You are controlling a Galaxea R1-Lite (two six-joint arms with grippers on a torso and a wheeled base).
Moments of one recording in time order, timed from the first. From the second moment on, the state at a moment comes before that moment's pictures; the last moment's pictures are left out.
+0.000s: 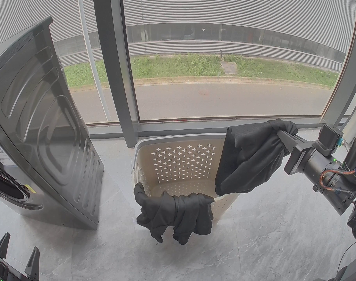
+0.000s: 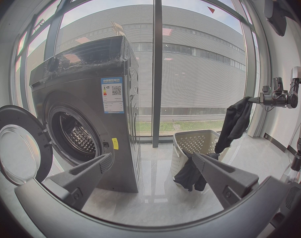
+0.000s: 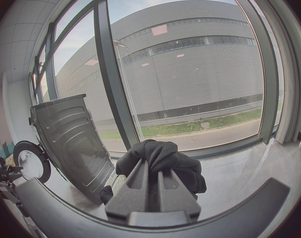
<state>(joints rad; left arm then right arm) 0.00 0.02 -0.02 0.00 0.02 -0.02 0.61 1.48 -0.43 -1.13 -0.29 0.11</state>
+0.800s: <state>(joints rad) 0.00 0.02 -0.02 0.00 0.02 -0.03 0.61 1.47 -0.39 -1.13 -0.29 0.11</state>
